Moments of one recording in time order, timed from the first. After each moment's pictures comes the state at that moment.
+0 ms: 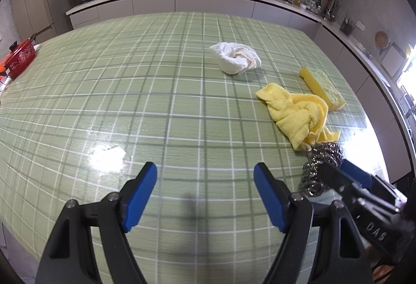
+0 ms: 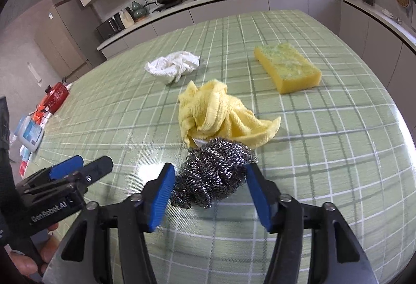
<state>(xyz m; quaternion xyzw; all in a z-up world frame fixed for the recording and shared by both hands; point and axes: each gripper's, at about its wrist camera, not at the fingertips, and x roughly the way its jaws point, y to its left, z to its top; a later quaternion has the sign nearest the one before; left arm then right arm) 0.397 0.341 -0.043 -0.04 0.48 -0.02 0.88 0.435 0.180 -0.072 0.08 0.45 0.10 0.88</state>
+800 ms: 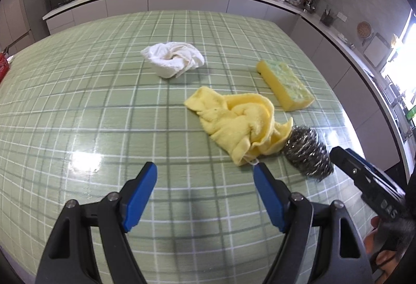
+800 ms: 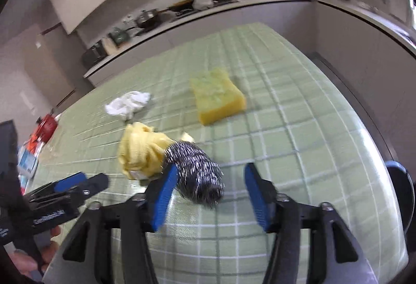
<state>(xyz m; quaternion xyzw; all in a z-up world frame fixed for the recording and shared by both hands) 0.425 0.268 -0.043 -0.04 0.49 -0.07 0.87 0.445 0.084 -0.054 0.11 0.41 0.07 0.90</state>
